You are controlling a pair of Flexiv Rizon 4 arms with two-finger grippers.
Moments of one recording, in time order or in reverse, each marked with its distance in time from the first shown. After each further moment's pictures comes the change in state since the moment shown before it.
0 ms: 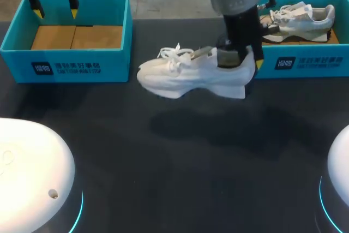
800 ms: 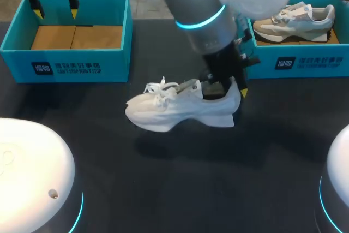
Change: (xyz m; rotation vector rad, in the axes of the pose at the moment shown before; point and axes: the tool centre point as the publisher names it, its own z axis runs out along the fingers) left arm 0.000 0.000 0.000 0.000 0.000 0.000; right arm 0.043 -0.047 0.036 0.007 -0.075 -0.068
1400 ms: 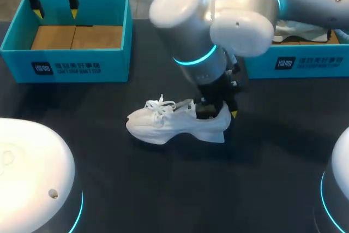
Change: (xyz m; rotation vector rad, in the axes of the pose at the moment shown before) left arm 0.000 0.000 0.000 0.000 0.000 0.000; right arm 0.044 0.010 0.078 -0.032 0.031 0.059
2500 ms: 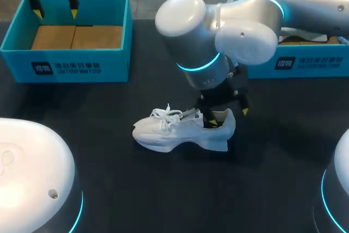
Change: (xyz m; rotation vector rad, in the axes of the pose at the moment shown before) left arm 0.000 0.000 0.000 0.000 0.000 0.000; right arm 0.005 0.005 0.002 -0.037 0.030 -0.164
